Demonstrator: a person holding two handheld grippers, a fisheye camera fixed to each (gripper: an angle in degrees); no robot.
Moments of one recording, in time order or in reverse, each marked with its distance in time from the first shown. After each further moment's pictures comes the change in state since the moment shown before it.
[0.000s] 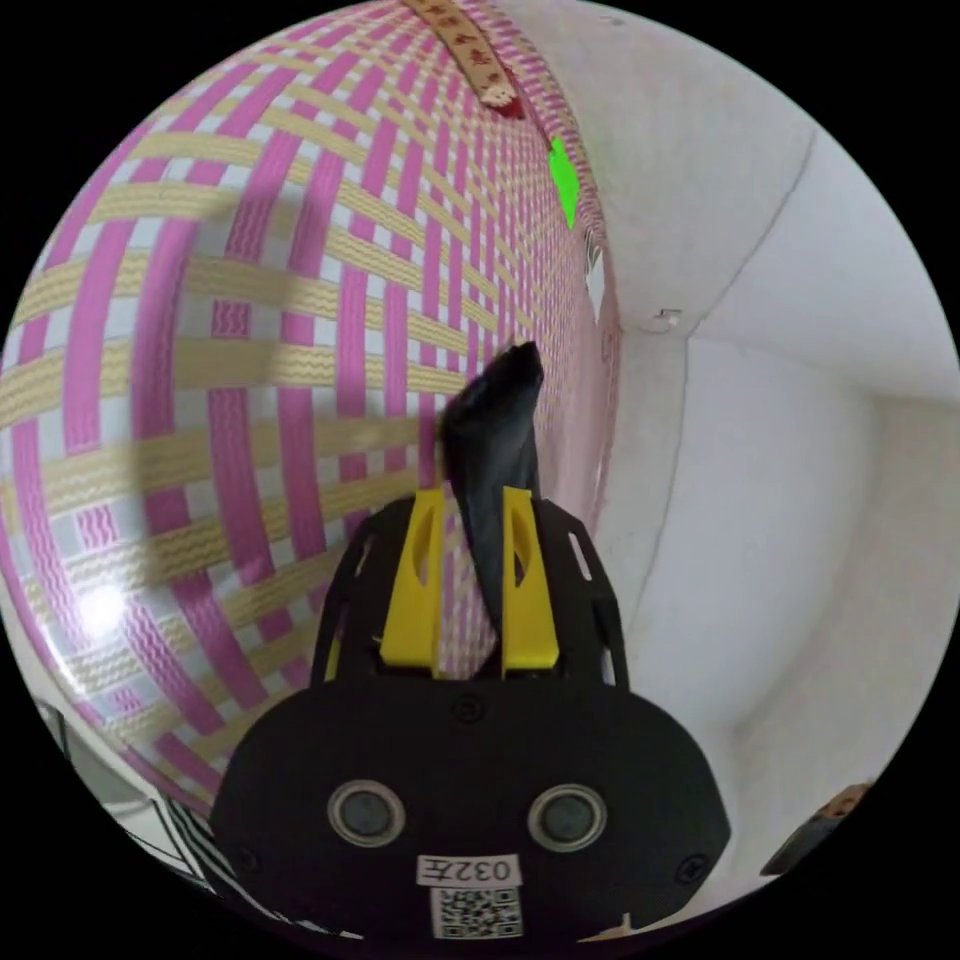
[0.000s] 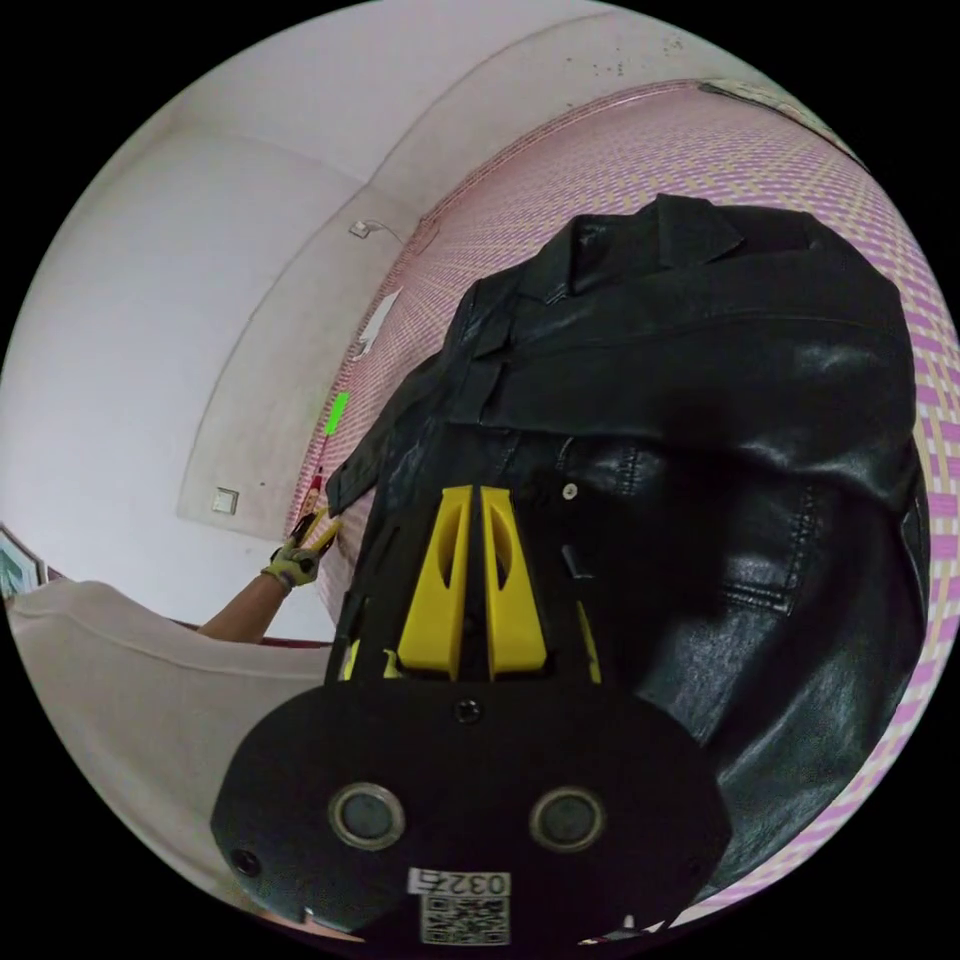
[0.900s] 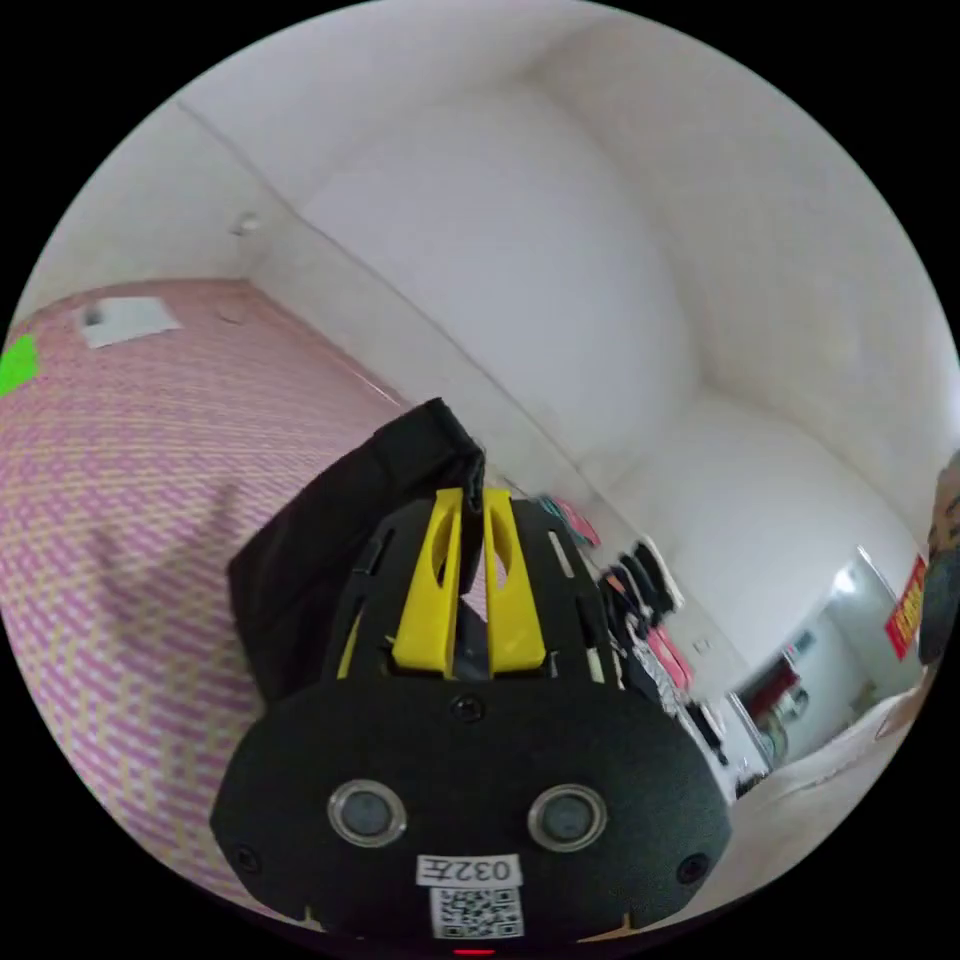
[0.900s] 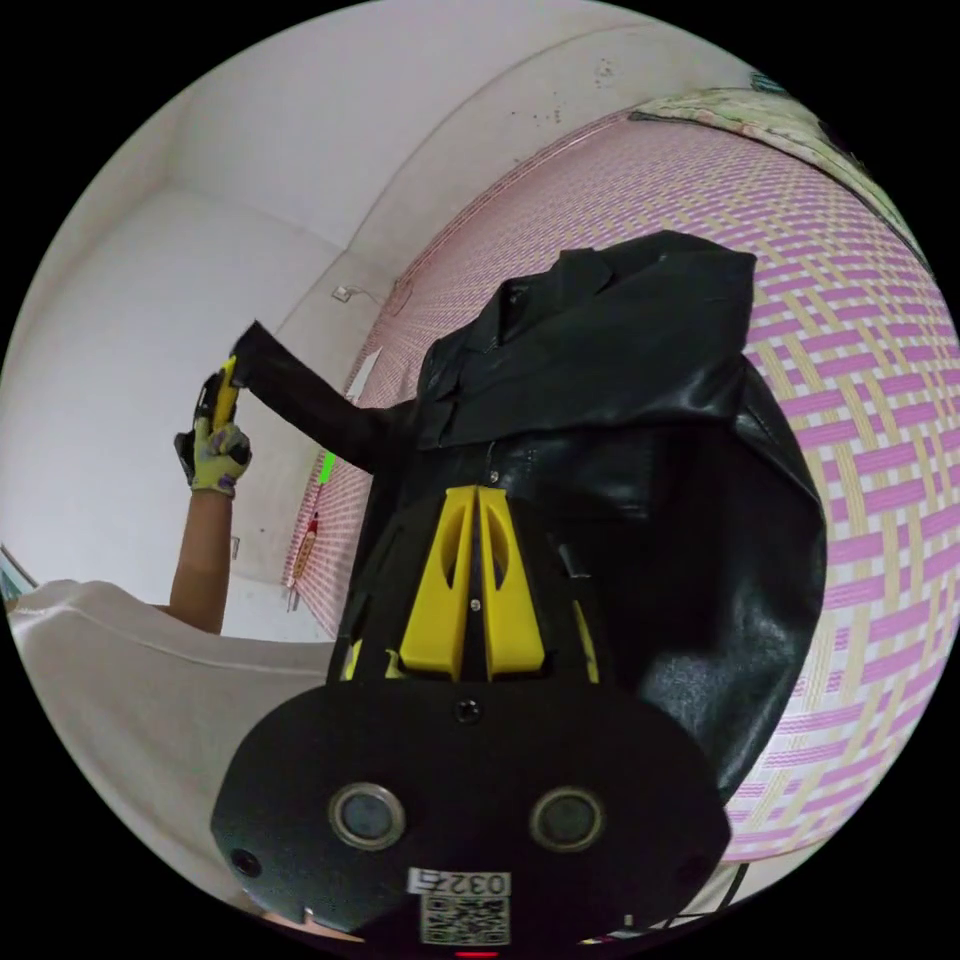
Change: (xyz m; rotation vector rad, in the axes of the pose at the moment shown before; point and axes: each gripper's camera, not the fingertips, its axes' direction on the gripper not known) left arm 0.347 0.302 0.146 -0.295 0.317 1.063; right arm 0.054 0.052 -0.079 0.168 0.024 0.091
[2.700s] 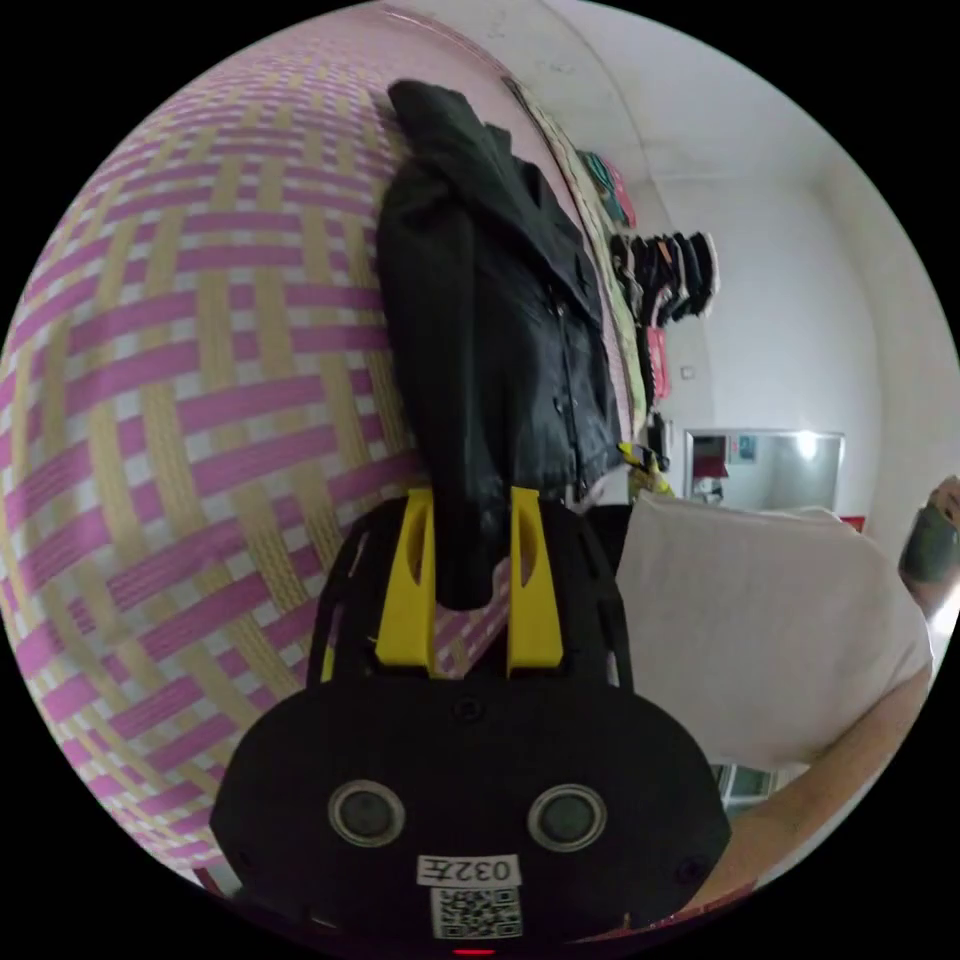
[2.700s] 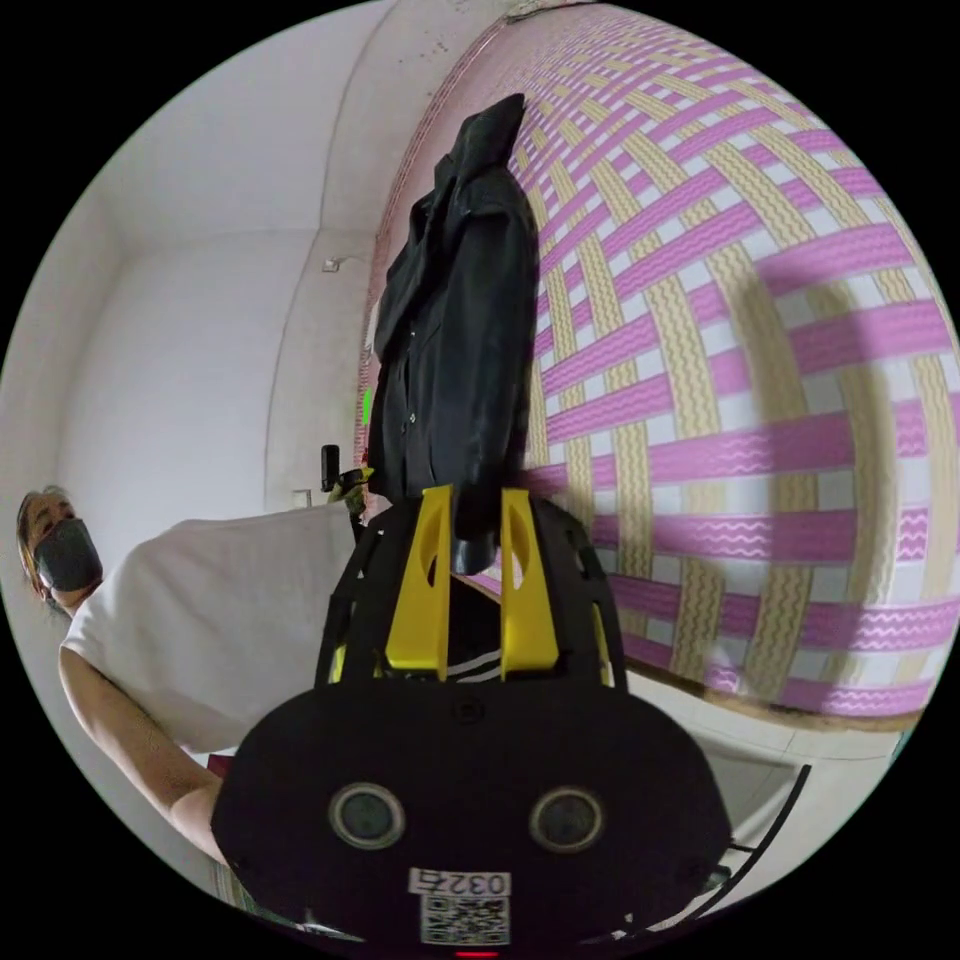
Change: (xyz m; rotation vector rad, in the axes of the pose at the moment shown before) left arm -0.093 0.251 0.018 -1.118 0.116 -0.180; right arm 0.205 0.116 -0.013 -0.264 -0.251 0.221
